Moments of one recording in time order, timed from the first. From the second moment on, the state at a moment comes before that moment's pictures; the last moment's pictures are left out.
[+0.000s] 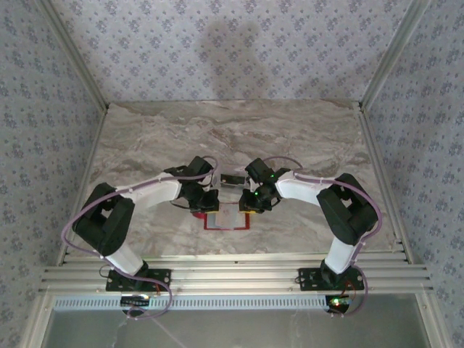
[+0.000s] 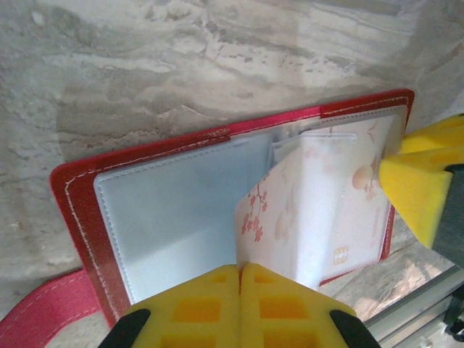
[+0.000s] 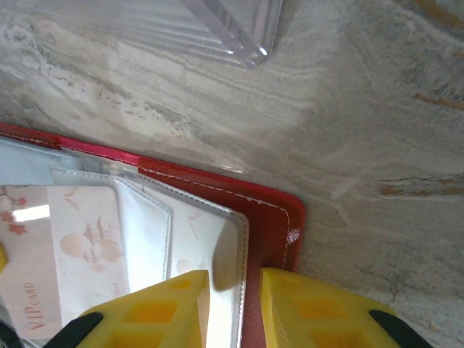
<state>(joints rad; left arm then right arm) -0.65 1.61 0.95 -0.61 0.37 -0.60 0.68 1.74 0.97 -0.48 -0.36 0.67</state>
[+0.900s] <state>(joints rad) -0.73 1.81 1.54 -1.20 0.11 0.26 0.65 1.66 0.97 -0.60 -0.30 0.65</state>
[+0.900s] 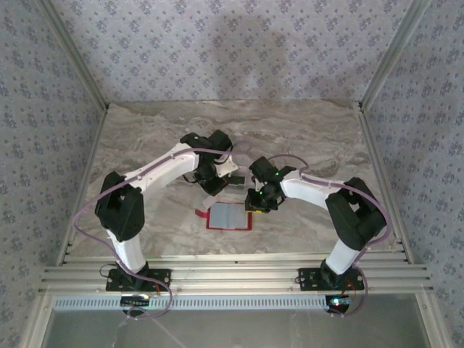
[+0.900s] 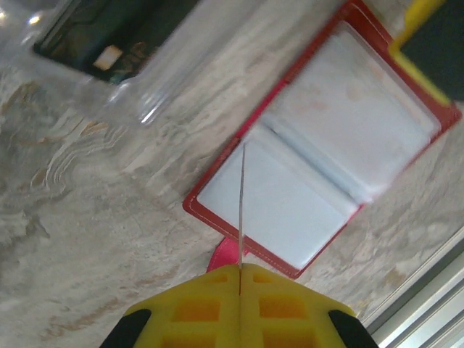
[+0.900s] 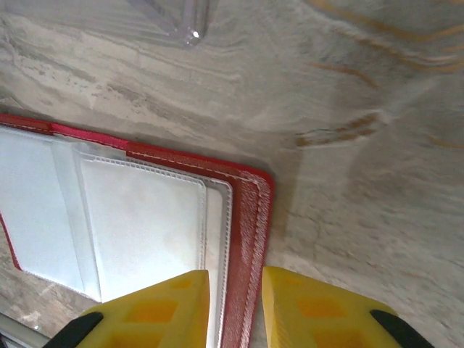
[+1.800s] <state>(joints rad) -0.69 2.05 2.07 -1.37 0.06 1.01 0.55 1.48 0.94 -0.73 -0.25 0.59</state>
